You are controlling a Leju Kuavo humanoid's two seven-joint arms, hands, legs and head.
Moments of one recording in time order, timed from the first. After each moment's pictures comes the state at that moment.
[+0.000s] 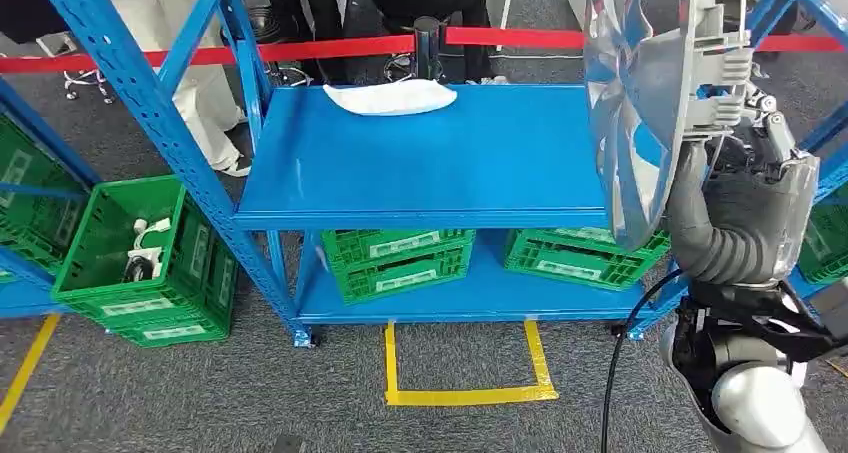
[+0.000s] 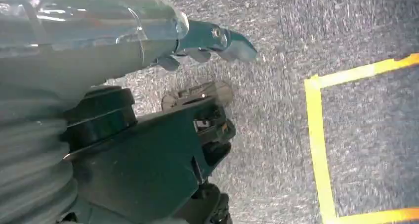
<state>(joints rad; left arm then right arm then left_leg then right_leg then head) -0.14 -0.02 -1.12 -0.21 0.89 0.15 -0.21 -0.24 -0.50 0.35 -2.21 -0.02 -0.48 -0.01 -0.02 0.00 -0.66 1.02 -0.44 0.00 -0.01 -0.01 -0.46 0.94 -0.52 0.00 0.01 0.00</state>
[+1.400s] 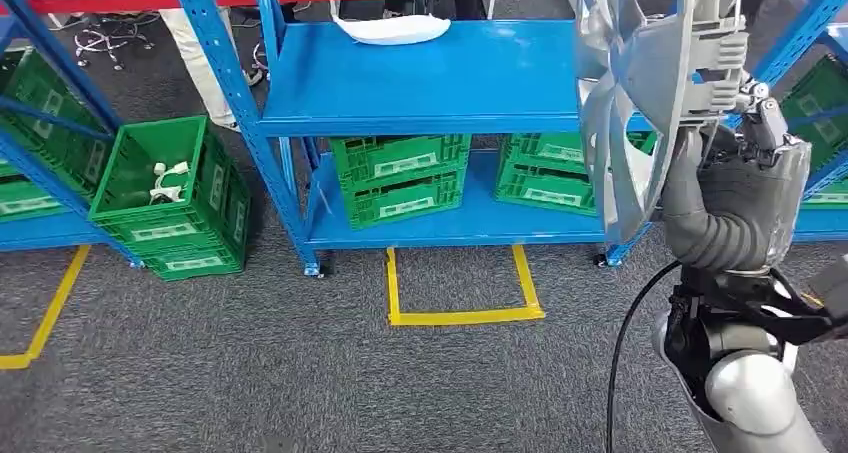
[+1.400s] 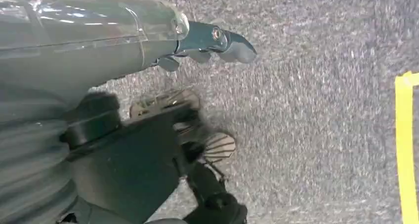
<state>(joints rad) -0.15 -0.01 -1.12 -0.21 0.88 0.17 -0.22 -0.24 -0.49 0.33 -2.23 -0.03 -0.49 0.02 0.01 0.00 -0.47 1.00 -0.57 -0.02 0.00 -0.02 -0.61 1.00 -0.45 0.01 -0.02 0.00</state>
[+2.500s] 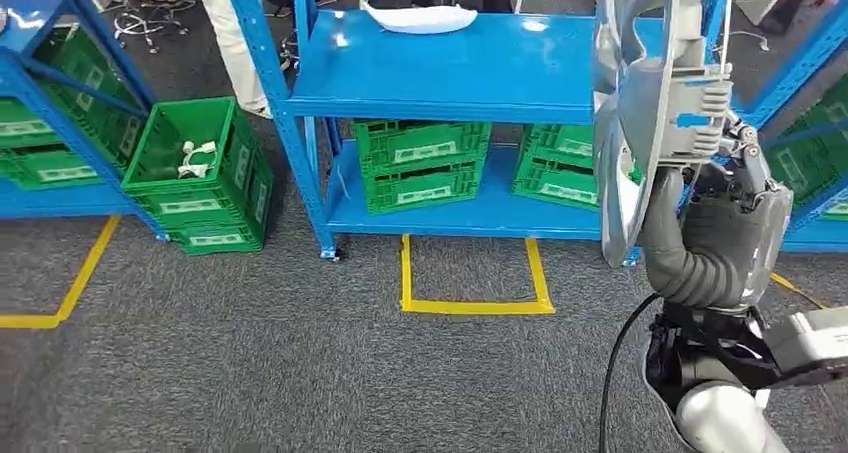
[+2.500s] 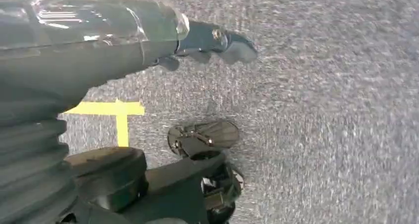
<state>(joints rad) -0.12 0.07 -1.06 -0.23 0.95 0.21 -0.15 -0.15 -0.46 0.40 -2.23 0.12 -0.58 -0.04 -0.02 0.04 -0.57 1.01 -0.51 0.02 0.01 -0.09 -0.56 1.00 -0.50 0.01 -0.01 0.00</state>
